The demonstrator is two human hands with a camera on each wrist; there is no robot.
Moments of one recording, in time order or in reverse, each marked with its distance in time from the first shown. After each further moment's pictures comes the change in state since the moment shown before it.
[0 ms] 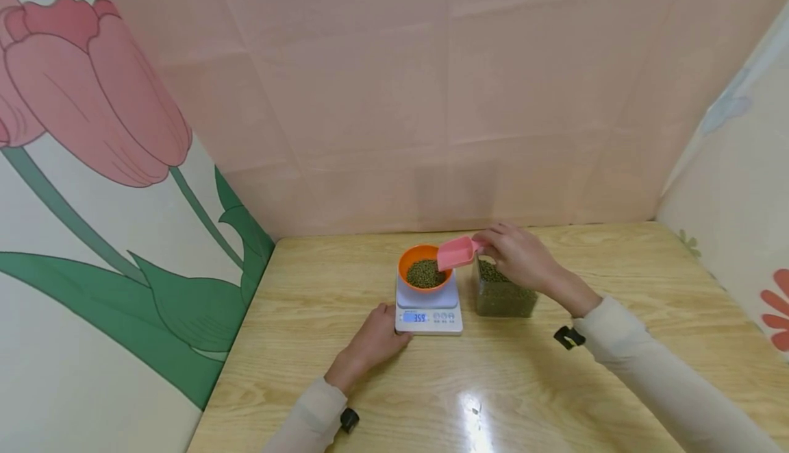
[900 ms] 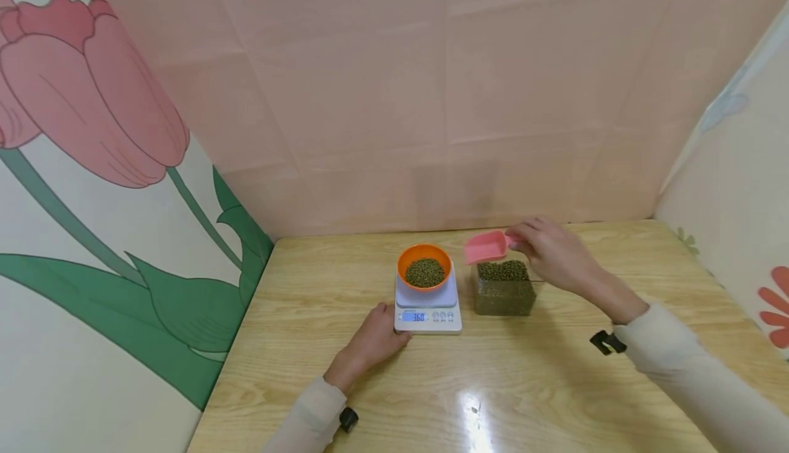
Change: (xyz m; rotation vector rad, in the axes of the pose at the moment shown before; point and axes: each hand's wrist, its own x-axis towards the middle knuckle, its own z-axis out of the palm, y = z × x) left_hand -0.002 0.004 -0.003 -0.010 -0.010 -0.005; right_hand -0.031 0.027 -0.030 -0.049 0.075 0.007
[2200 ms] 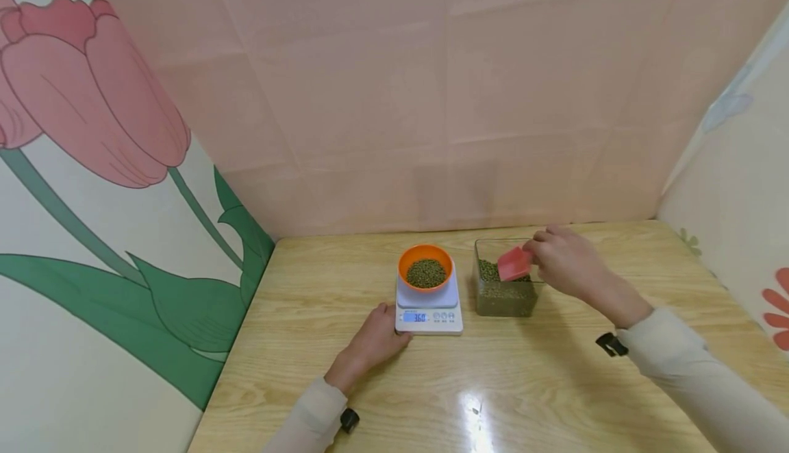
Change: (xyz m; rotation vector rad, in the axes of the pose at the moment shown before) left_hand 0.001 -0.002 0.002 0.019 0.003 -0.004; right_hand -0.013 0.020 0.006 -0.282 -0.072 -0.119
